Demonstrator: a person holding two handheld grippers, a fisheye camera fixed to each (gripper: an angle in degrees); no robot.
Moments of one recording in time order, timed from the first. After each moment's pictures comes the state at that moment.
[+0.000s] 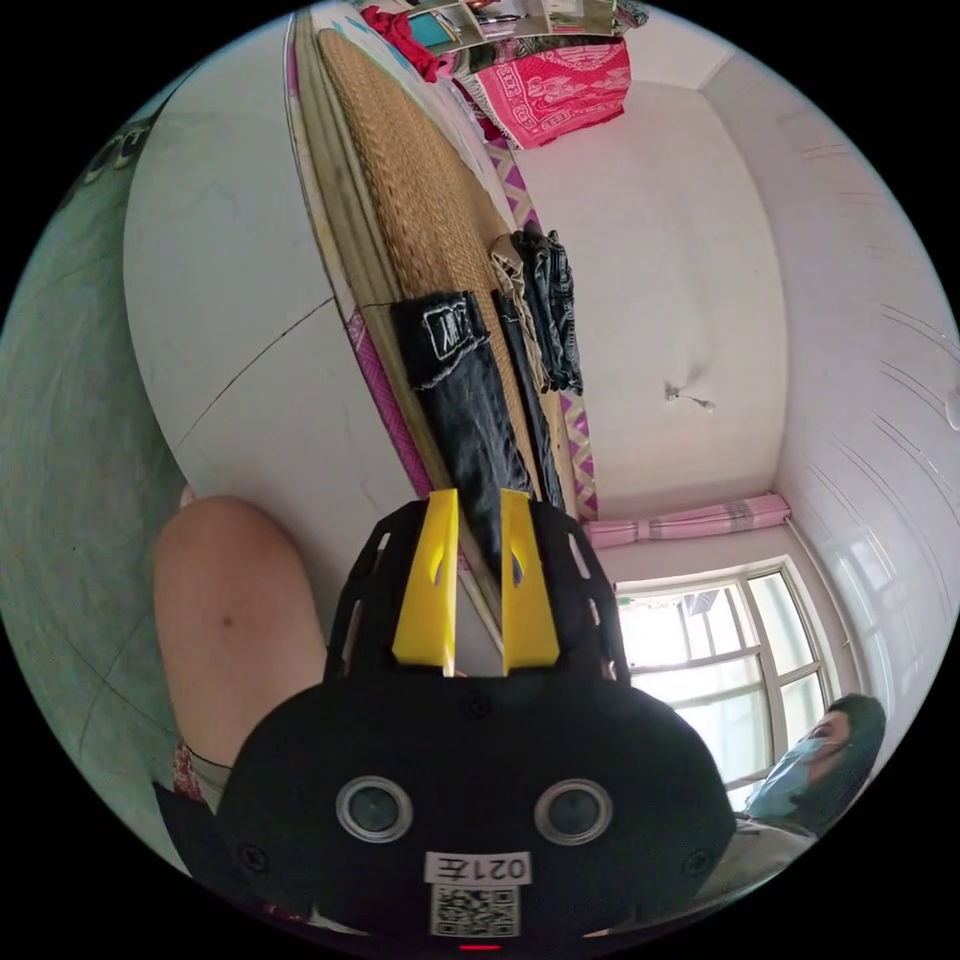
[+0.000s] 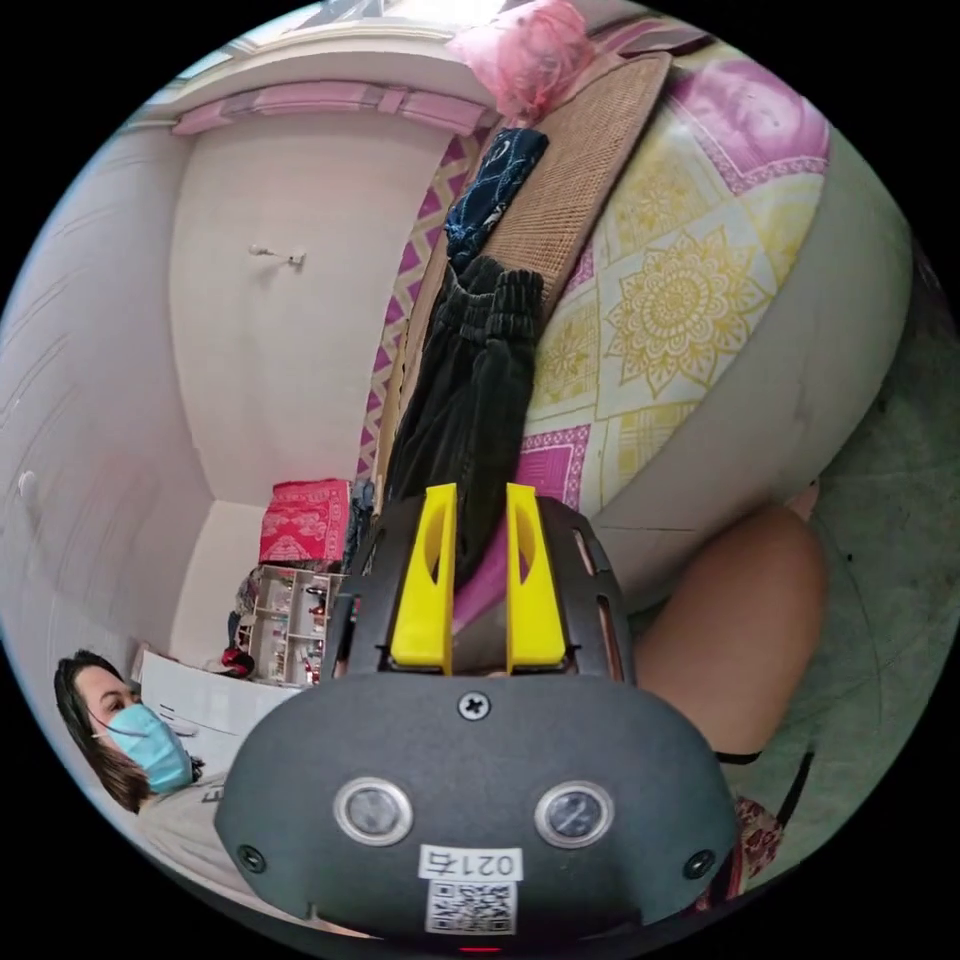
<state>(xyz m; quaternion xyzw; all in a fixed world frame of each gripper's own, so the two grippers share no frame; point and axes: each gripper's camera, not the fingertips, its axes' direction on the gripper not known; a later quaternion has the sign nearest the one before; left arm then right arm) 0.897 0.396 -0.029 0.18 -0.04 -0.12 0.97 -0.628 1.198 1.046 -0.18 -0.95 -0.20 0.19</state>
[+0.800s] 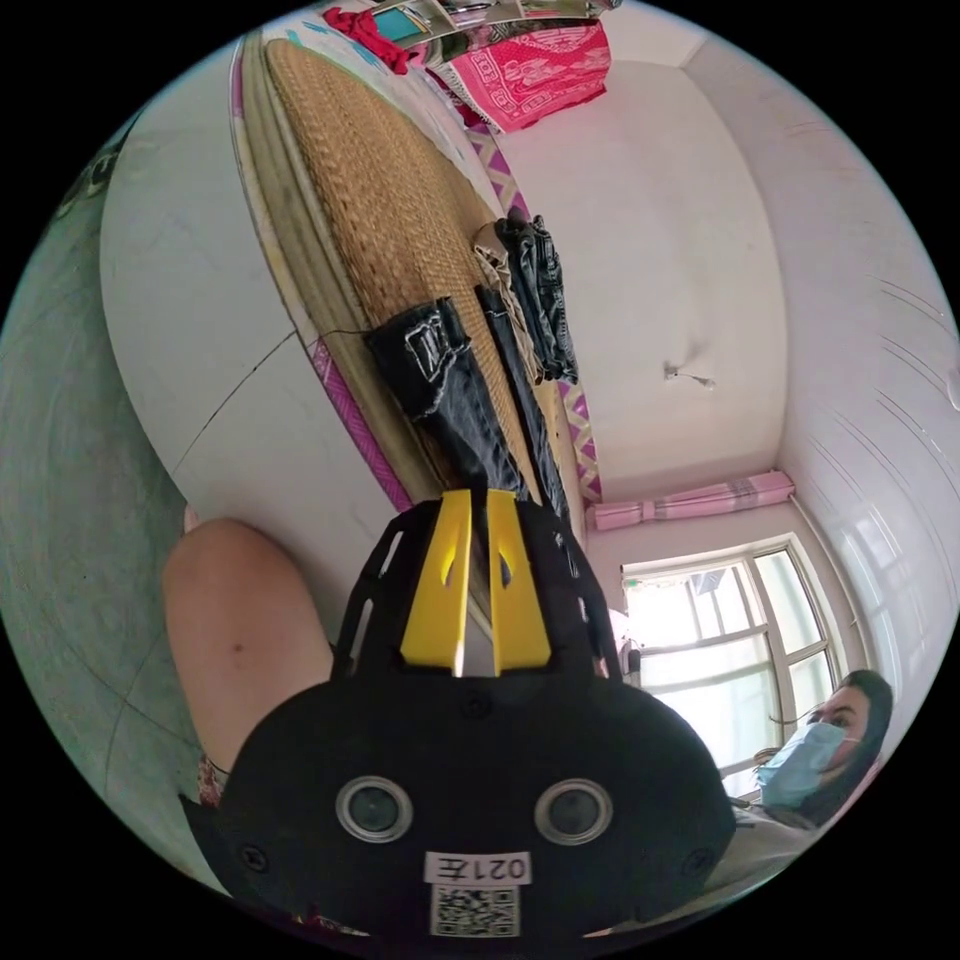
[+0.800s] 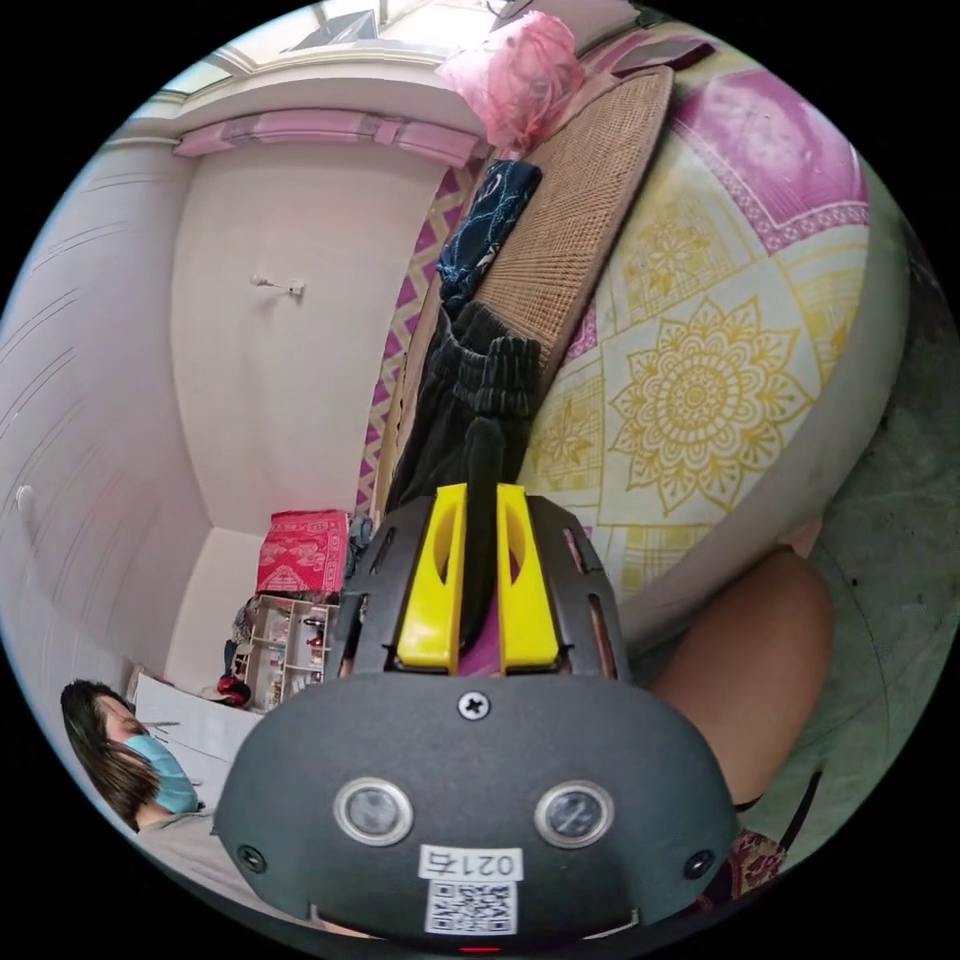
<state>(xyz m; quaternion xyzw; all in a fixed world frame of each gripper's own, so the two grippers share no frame) 0.912 0.324 -0.014 0.16 -0.05 -0.10 0.98 -0.690 1.161 1.035 -0.18 -0.95 -0.14 0.20</state>
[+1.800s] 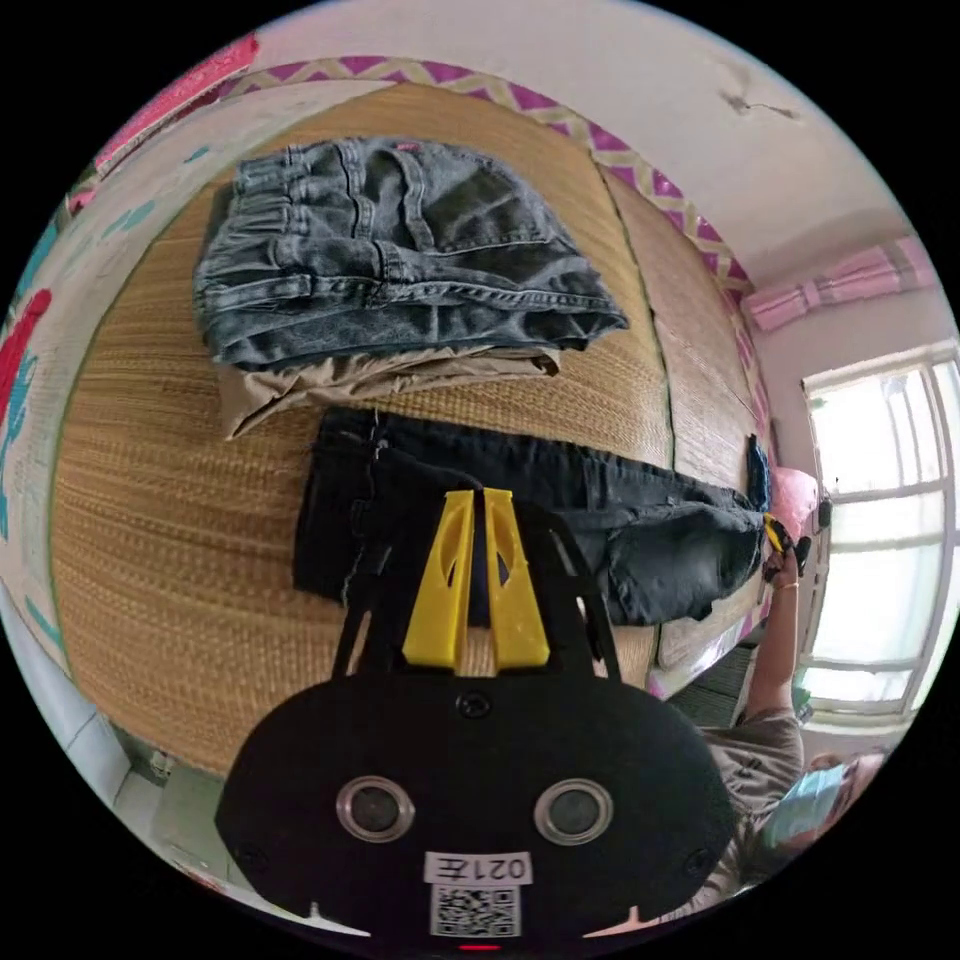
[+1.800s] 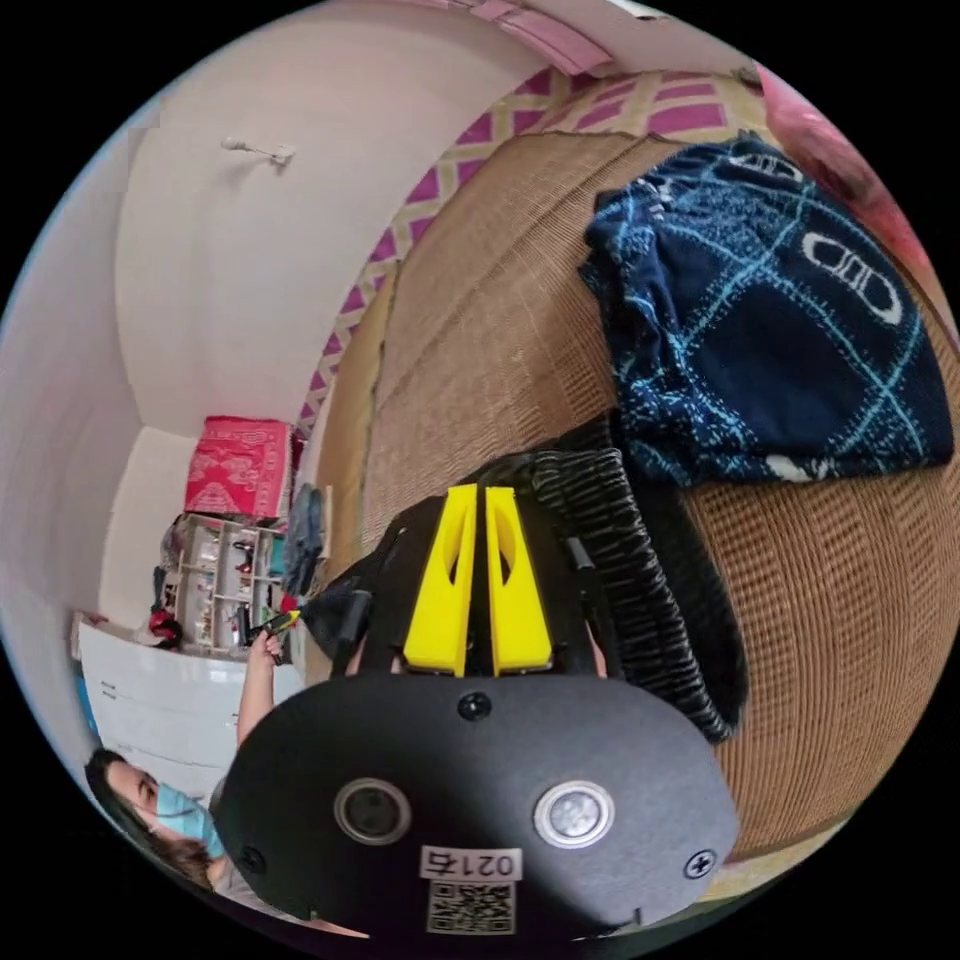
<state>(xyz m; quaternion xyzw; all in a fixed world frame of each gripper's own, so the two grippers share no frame) 1.087 -0.185 0.259 -0.17 -0.33 0.07 0.93 -0.708 0.805 0.725 -0.08 -0.91 -0.32 0.23</state>
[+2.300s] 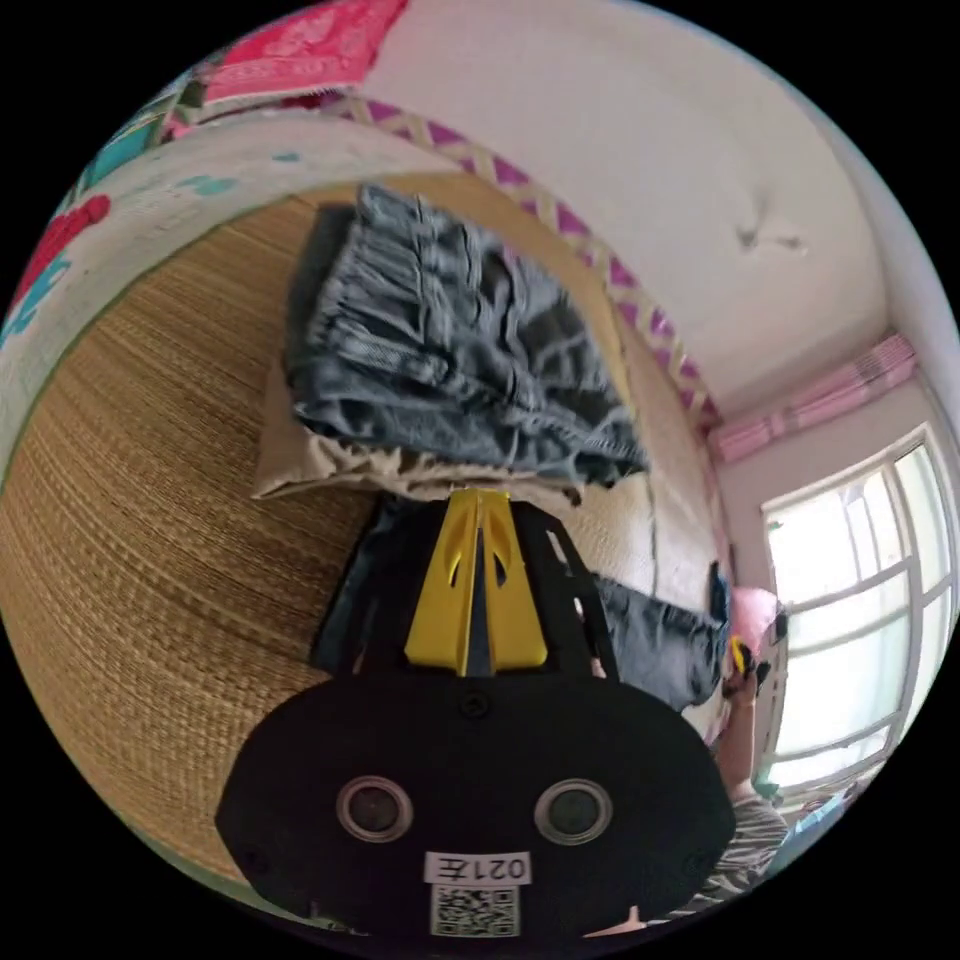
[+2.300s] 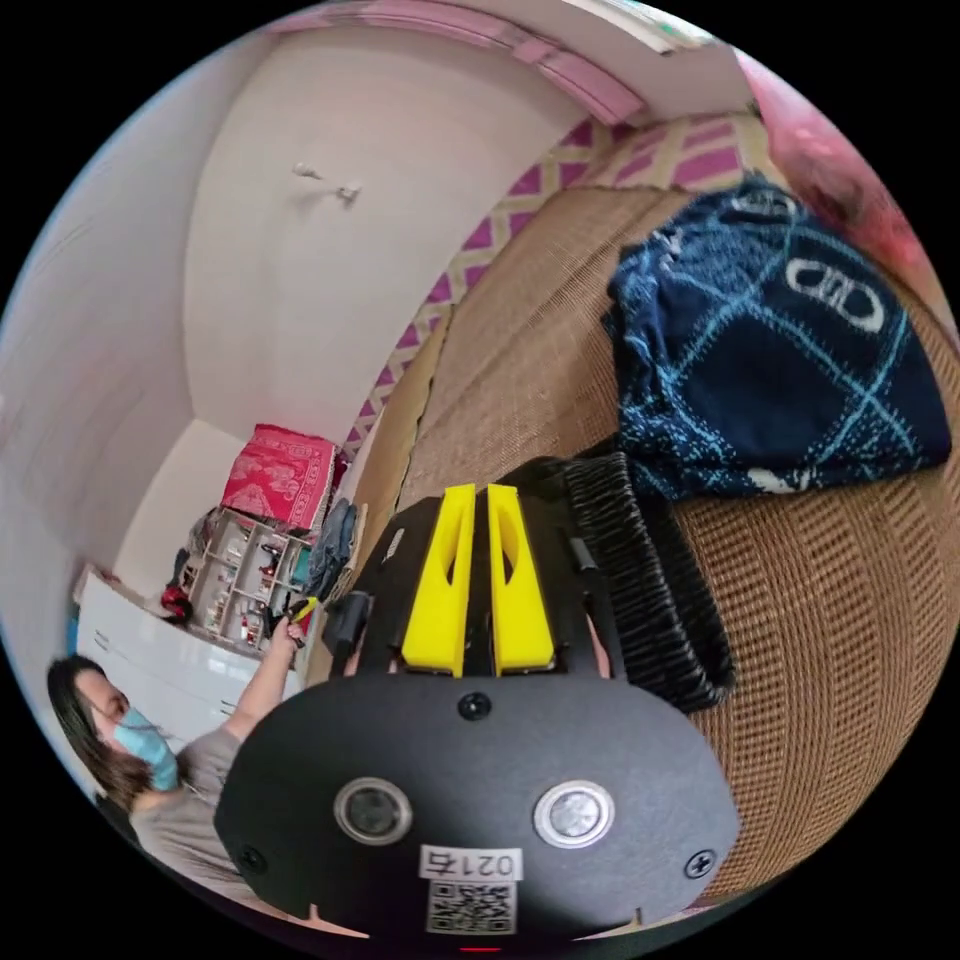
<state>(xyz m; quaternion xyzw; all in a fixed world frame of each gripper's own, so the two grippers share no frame) 1.025 -0.206 0.210 0.04 -0.25 0.05 0.97 -0.681 0.740 0.756 -0.05 -0.94 -0.27 0.18</state>
